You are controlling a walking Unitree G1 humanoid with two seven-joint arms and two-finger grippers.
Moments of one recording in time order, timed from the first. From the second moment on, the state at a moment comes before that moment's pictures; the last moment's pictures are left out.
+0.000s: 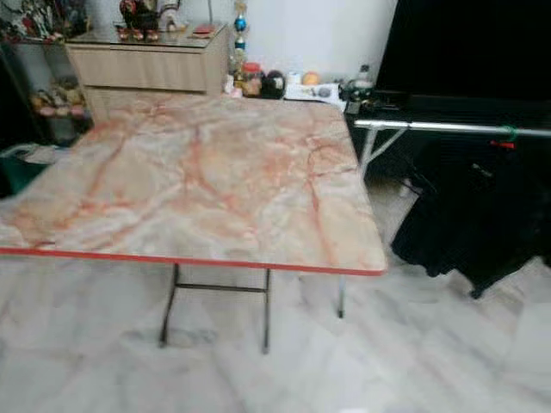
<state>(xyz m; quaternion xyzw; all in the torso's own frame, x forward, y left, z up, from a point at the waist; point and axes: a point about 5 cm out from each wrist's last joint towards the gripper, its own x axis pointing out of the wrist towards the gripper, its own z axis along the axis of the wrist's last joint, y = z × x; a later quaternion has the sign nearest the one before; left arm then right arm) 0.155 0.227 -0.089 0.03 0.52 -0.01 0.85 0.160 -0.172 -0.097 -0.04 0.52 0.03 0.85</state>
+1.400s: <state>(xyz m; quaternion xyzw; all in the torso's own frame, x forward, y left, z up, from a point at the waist) 0.091 0.242 -0.104 0.00 0.54 0.06 0.84 0.133 -0.241 -0.092 0.11 0.45 -0.12 0.88</state>
